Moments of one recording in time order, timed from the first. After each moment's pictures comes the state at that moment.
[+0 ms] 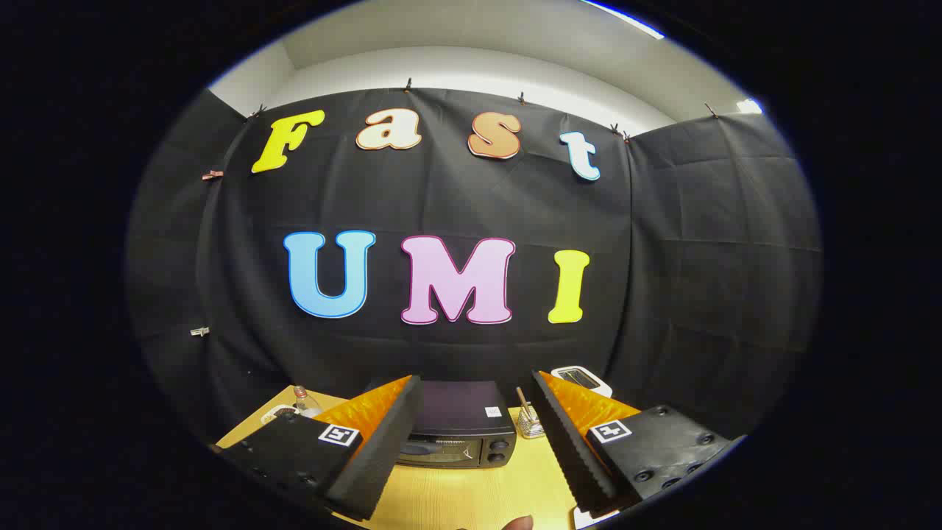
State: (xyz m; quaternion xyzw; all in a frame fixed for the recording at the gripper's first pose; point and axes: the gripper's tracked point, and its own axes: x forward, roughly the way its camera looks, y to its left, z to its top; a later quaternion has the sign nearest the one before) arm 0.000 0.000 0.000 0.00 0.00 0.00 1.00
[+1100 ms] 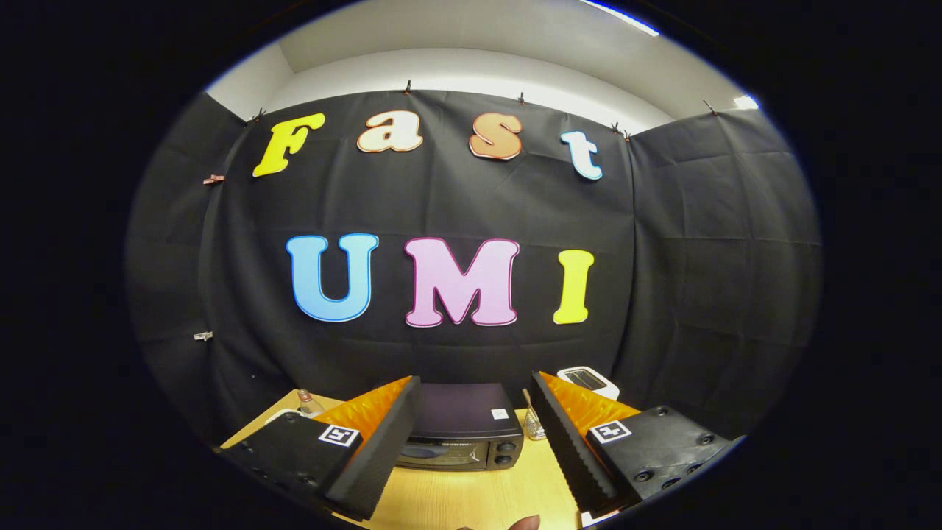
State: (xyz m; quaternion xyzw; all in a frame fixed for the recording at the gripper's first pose) arm 0.013 0.014 -0.011 0.01 0.00 0.02 1.00
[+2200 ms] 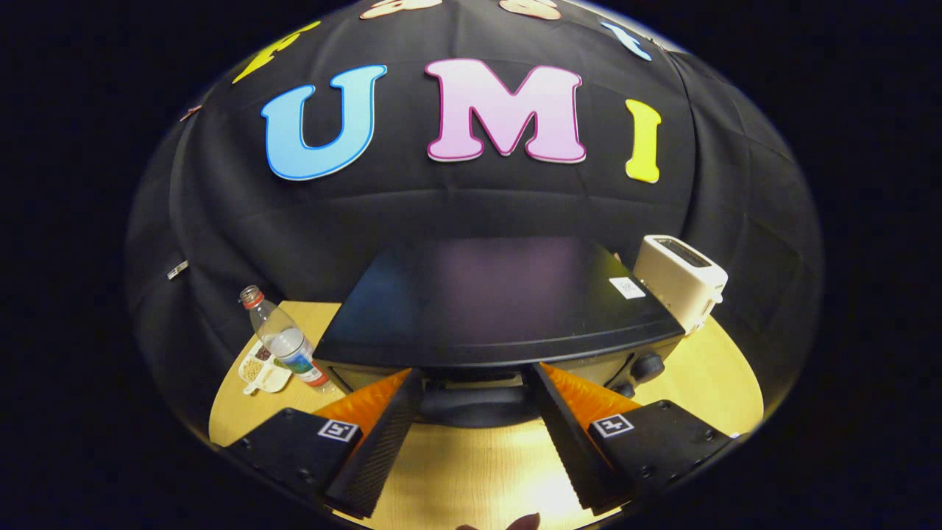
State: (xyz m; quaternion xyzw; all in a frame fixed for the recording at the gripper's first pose) arm 0.158 0.115 -0.276 0.00 0.23 0.03 0.97
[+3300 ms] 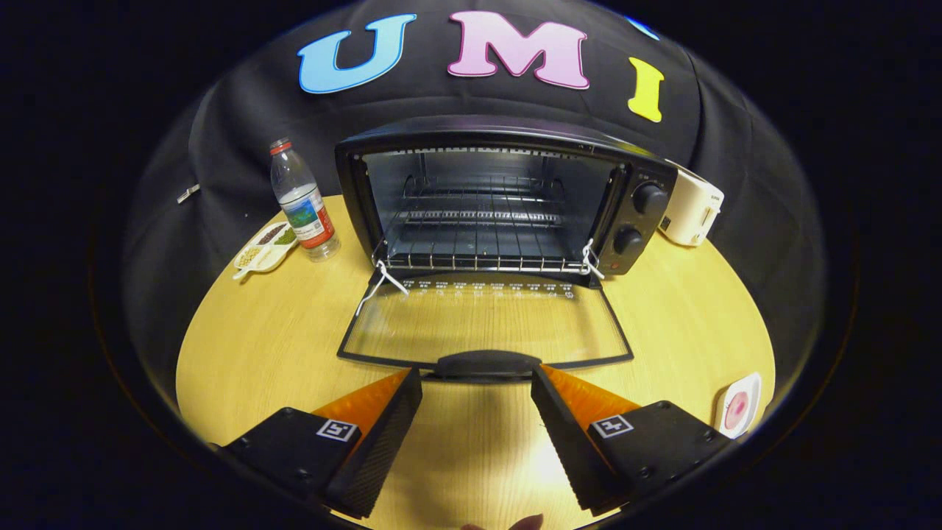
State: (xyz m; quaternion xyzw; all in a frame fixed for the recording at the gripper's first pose) arm 0.003 0.104 -0.412 -0.01 0.36 0.05 0.93
